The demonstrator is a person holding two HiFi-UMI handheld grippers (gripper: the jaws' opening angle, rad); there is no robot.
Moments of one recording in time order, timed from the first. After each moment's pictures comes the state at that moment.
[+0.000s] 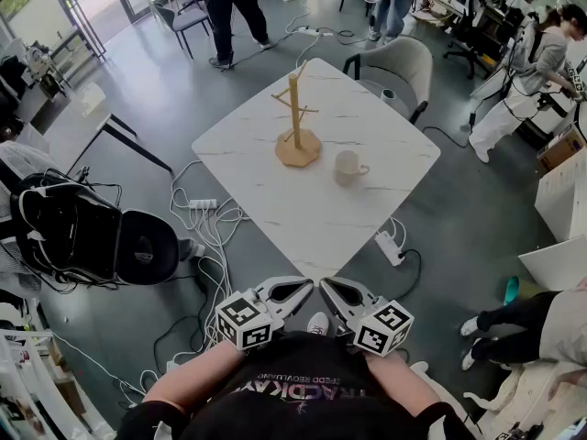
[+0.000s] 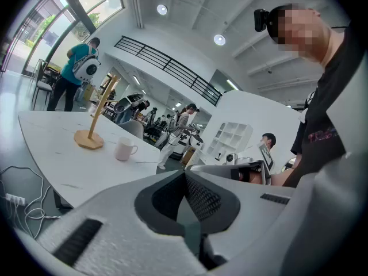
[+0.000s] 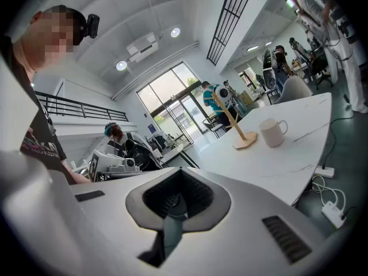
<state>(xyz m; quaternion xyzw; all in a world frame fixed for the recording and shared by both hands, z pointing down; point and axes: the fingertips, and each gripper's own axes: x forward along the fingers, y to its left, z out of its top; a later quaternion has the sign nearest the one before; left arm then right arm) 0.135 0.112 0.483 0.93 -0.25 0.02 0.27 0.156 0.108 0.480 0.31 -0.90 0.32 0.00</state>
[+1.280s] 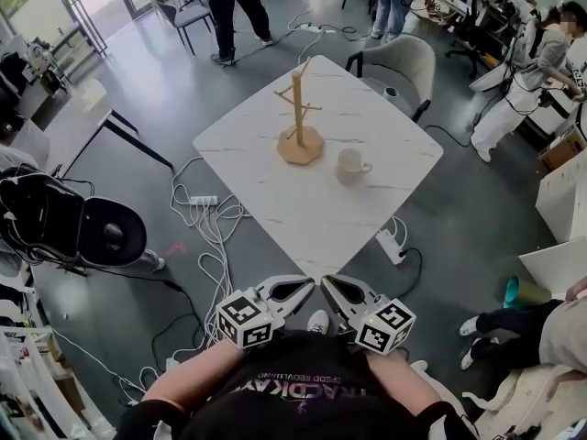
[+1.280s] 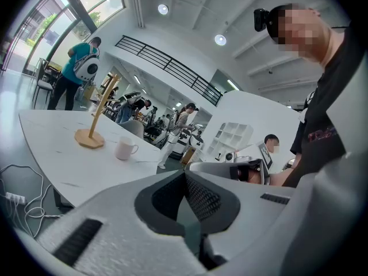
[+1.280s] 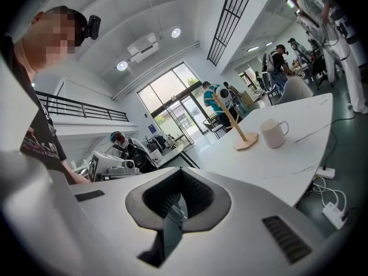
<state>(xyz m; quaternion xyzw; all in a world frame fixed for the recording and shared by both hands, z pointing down) 0.133 0.112 0.482 0.93 -0.25 0.02 0.28 0.155 0.105 0.476 0.30 -0.90 0.32 0.00</state>
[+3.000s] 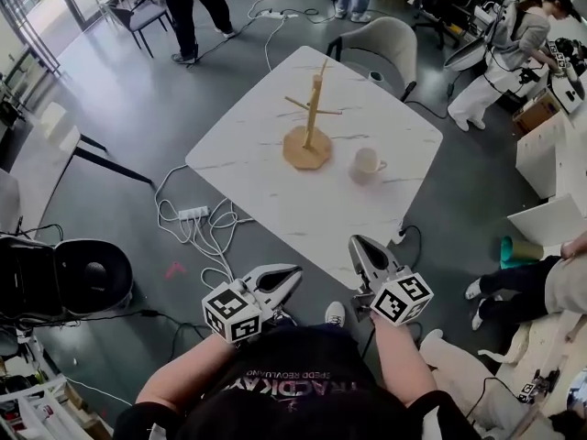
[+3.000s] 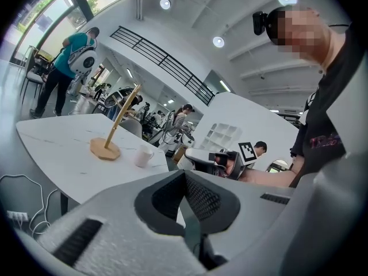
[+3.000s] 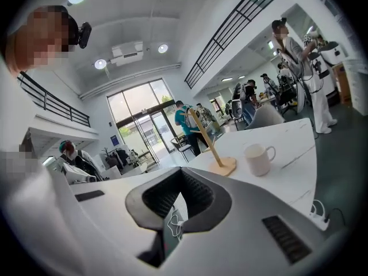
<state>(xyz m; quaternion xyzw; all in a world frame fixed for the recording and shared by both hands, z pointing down) -0.005 0.031 0.486 0.94 -0.18 0.02 0.29 0.112 -0.018 0.475 0.50 -0.82 0.27 -0.03</state>
